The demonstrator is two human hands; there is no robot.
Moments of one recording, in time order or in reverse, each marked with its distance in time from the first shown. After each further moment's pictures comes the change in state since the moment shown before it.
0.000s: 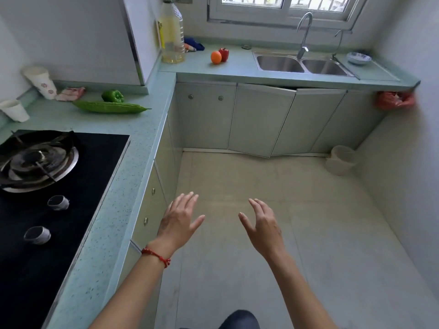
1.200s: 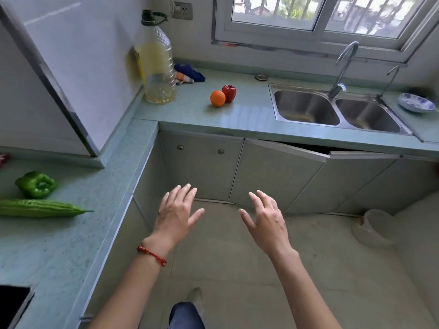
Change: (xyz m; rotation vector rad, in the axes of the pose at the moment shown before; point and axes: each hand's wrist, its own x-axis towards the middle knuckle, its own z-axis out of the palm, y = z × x) left_hand 0.549 -0.042 -0.049 0.089 0.035 -0.086; right_hand 0.570 0.001 -0.017 -0.179 -0.031 -0.152
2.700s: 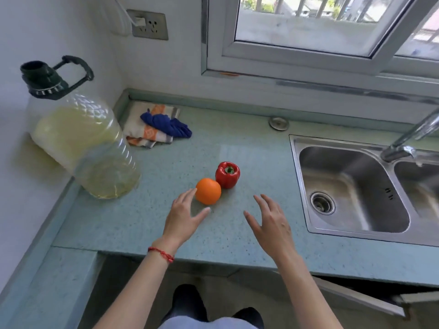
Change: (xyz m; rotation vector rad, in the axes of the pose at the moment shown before) left_hand 0.567 -0.047 0.011 -0.514 -0.024 -0.217; right_hand 0.560 0.068 0.026 0.035 -0.098 0.054
